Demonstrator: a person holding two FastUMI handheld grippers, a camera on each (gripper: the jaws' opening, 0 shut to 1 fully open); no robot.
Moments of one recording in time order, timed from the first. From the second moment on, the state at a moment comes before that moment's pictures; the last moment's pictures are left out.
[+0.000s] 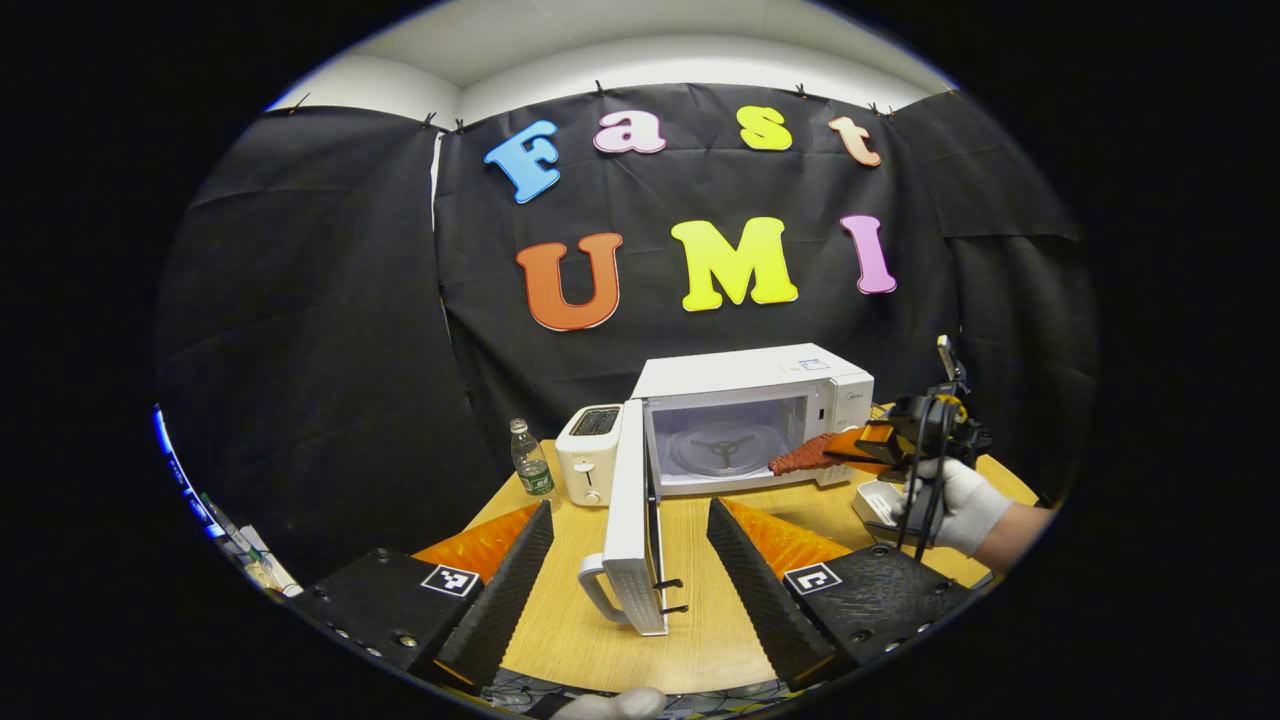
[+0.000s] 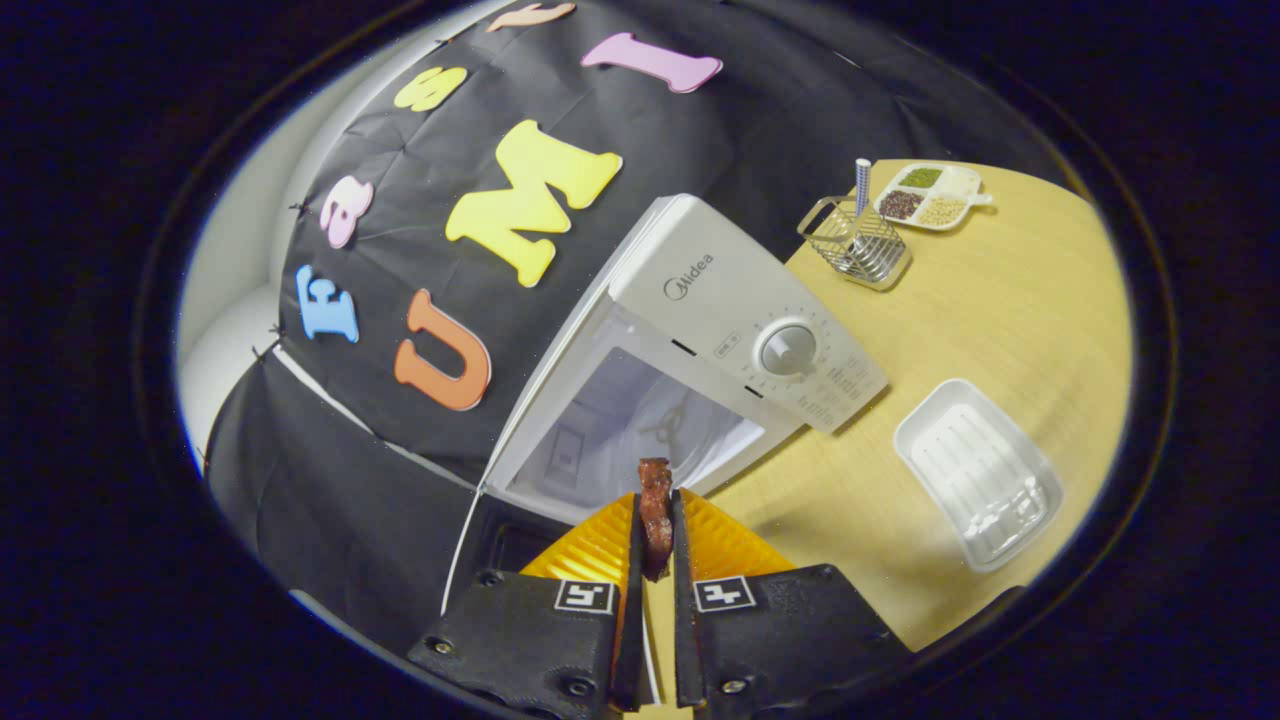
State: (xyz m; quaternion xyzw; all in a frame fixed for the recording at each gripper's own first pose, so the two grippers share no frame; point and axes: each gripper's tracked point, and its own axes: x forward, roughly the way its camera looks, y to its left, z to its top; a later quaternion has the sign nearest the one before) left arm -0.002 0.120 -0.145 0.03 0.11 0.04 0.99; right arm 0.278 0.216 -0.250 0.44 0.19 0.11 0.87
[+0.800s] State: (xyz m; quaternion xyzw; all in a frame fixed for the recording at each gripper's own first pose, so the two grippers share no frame) left arm 0.026 0.194 -0.170 0.03 0.11 0.08 0.99; right arm 0.426 0.301 -0.311 0.46 0.12 0.02 0.88
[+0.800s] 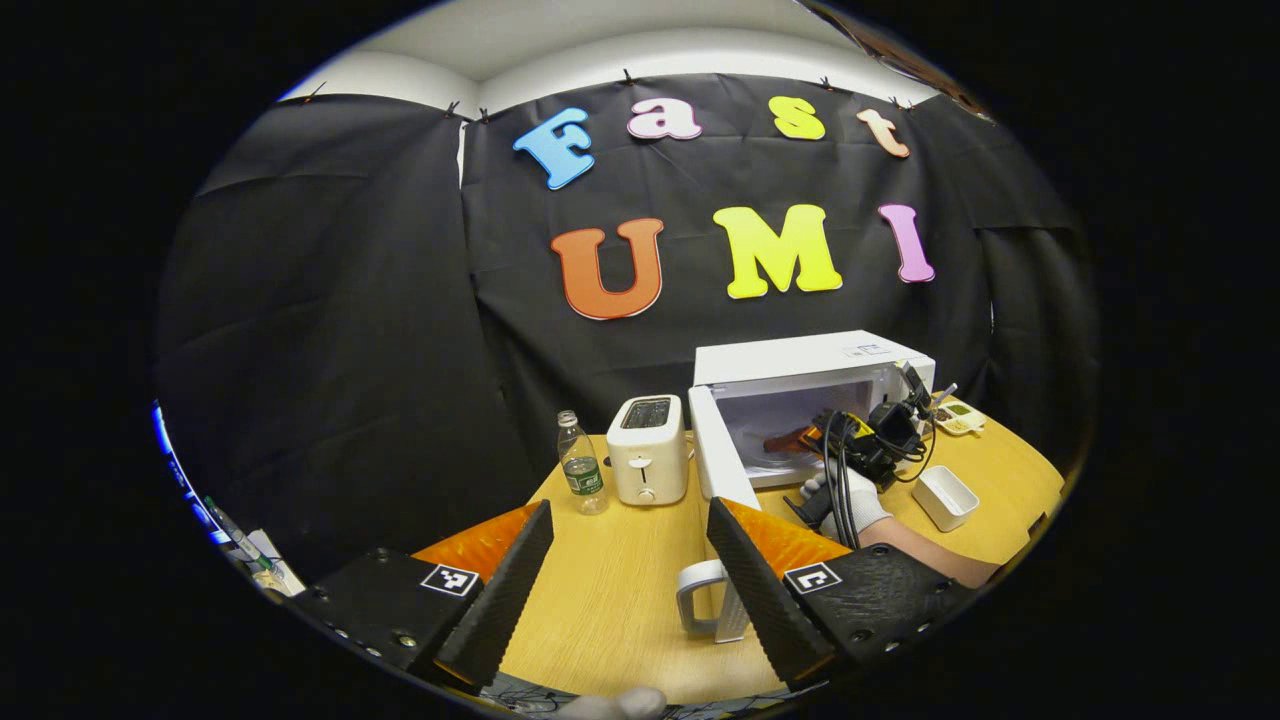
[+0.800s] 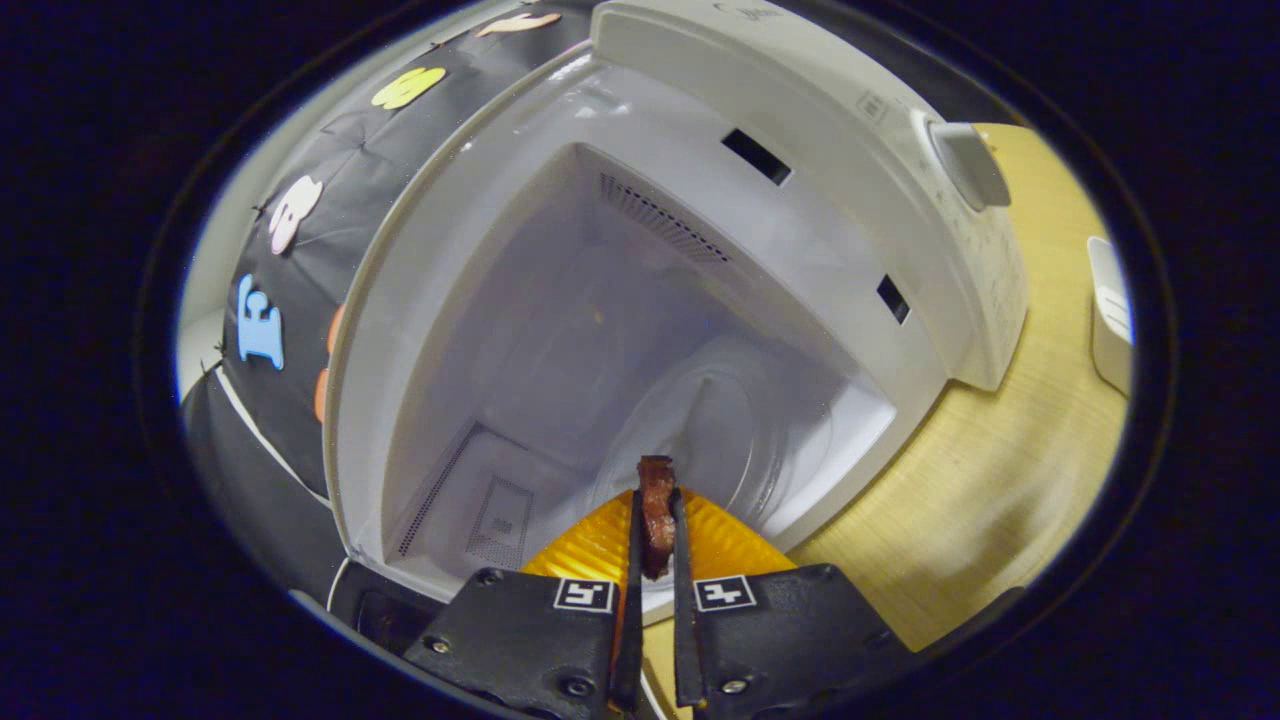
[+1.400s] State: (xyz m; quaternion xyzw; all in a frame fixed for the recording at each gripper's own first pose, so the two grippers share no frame) left arm 0.031 0.200 -0.172 0.03 0.10 0.09 0.99; right arm 0.435 0.297 -0.322 0.22 0.13 0.00 0.97
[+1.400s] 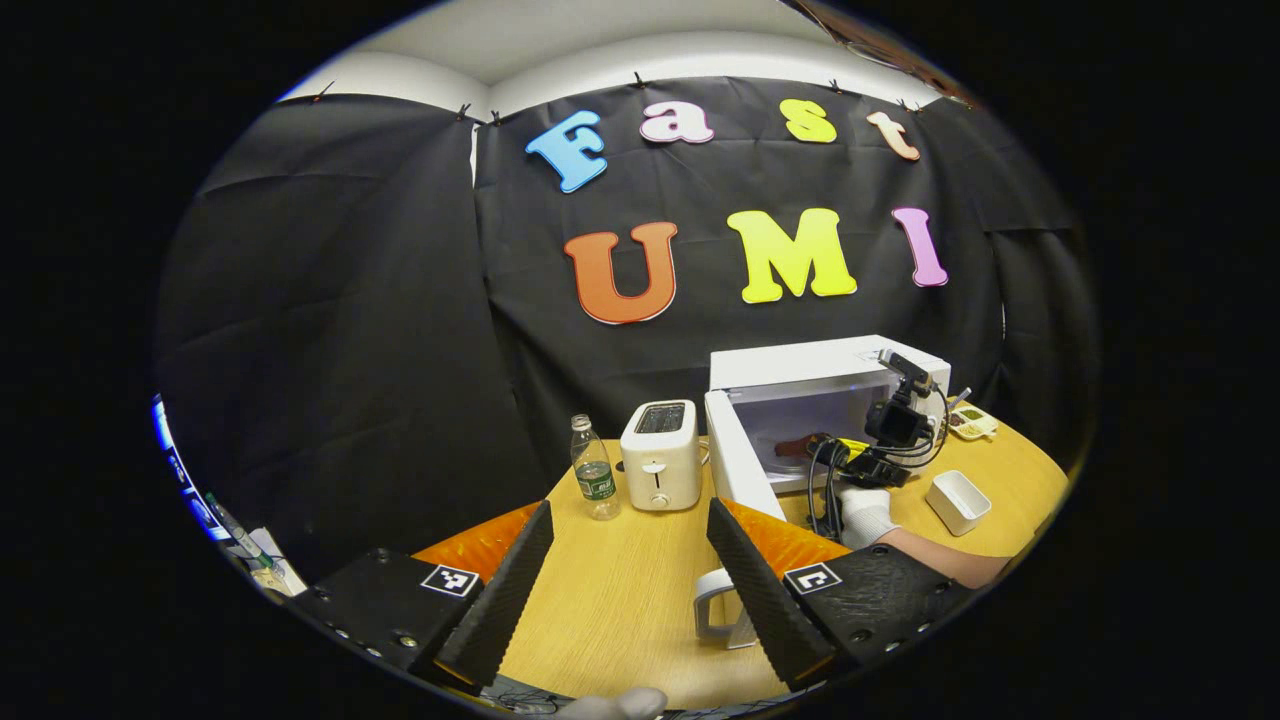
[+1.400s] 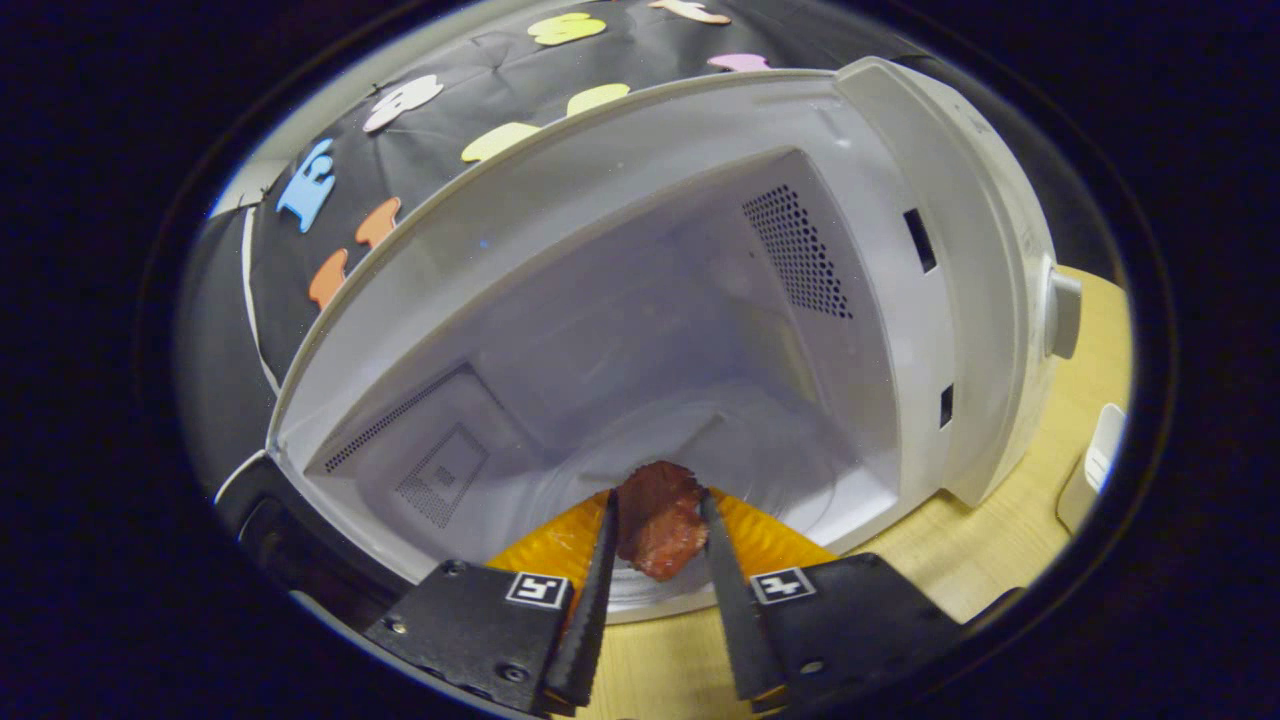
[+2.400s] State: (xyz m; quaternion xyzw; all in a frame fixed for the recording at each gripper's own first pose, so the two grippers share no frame) left arm 0.034 0.195 -0.142 0.01 0.07 0.08 0.99; right arm 0.294 0.283 -0.172 0.08 0.09 0.10 0.99
